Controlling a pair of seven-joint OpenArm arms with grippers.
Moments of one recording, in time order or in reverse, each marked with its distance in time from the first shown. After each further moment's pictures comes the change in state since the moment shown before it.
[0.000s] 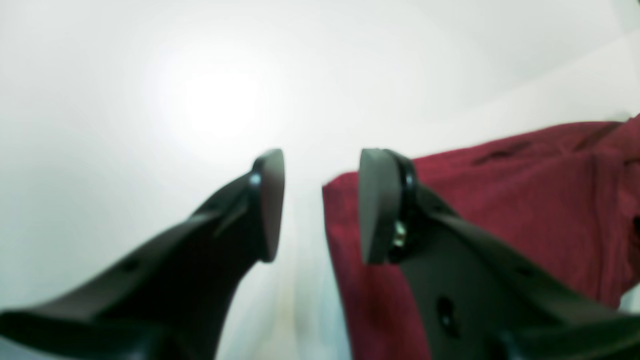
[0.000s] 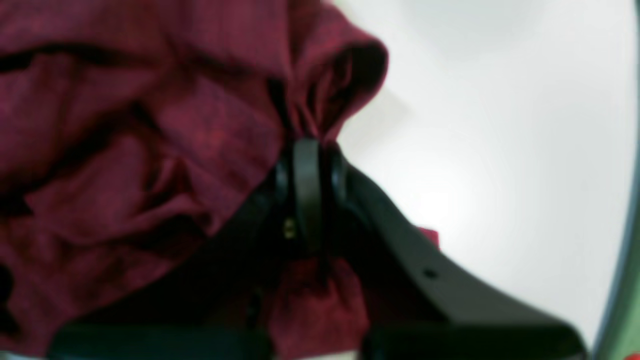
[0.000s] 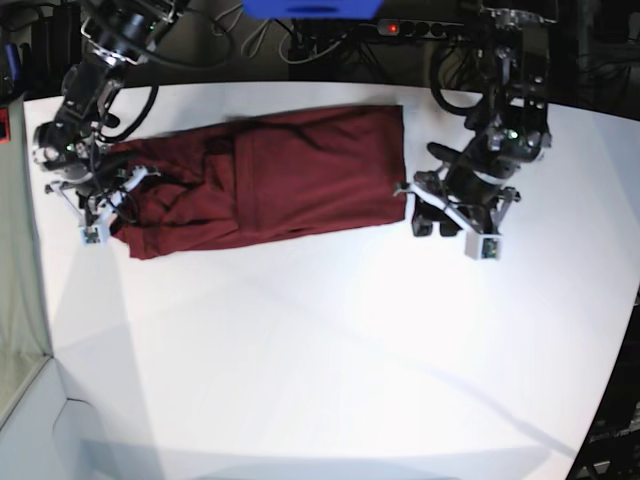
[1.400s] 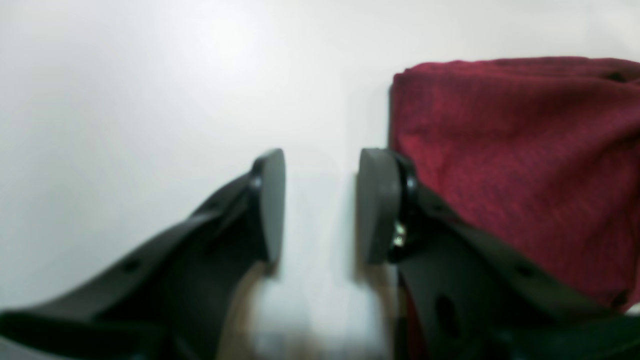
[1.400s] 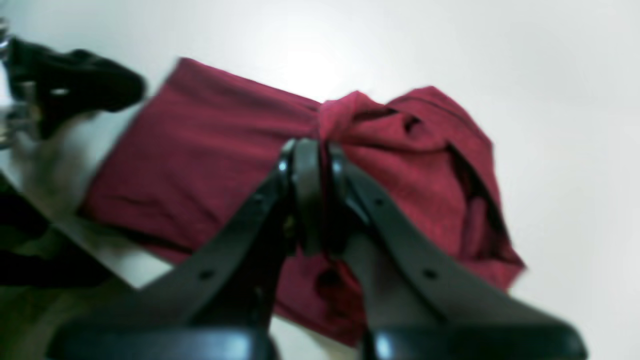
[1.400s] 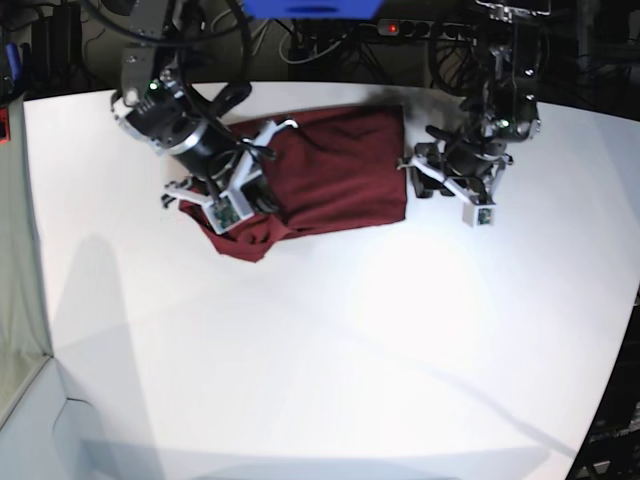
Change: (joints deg) left arm 1.1 1.4 -0.7 -11.3 -0.2 -0.2 -2.0; right arm -16.9 -8.0 -31.4 26.8 12.8 0.2 -2.2
